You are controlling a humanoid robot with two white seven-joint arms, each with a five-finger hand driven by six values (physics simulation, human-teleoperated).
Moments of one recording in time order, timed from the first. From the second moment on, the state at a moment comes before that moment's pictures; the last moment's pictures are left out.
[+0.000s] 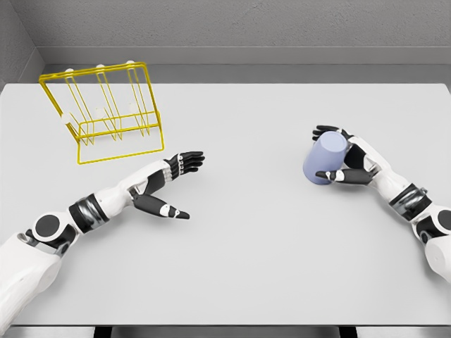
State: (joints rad) left arm -0.31 0.50 -0.58 -1.30 0.56 -0.34 -0.59; right arm -0.48 -0.57 0.73 -0.85 -0.93 -0.61 0.61
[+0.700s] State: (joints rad) left arm -0.31 0.50 -0.58 -1.30 0.56 -0.34 -0.59; right arm -0.51 -0.58 0.73 -0.88 -0.90 -0.61 0.61
